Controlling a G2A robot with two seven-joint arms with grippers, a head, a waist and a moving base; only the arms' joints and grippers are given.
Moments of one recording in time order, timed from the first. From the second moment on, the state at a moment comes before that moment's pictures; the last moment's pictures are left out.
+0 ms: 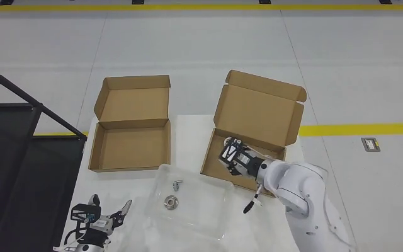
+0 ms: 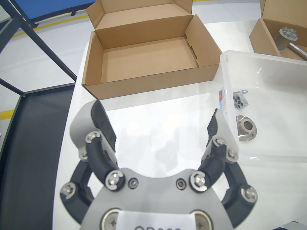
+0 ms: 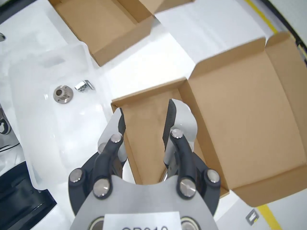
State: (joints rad) left arm 1.79 -1.15 -1.65 -1.81 1.28 -0.04 0.16; right arm -0.96 -1.41 1.31 -1.81 -1.34 -0.70 0.82
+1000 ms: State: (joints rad) left arm 1.66 -1.13 -1.68 -1.91 1.44 -0.42 0.00; right arm -1.18 -1.34 1.46 -1.95 -1.51 -0.96 0.15
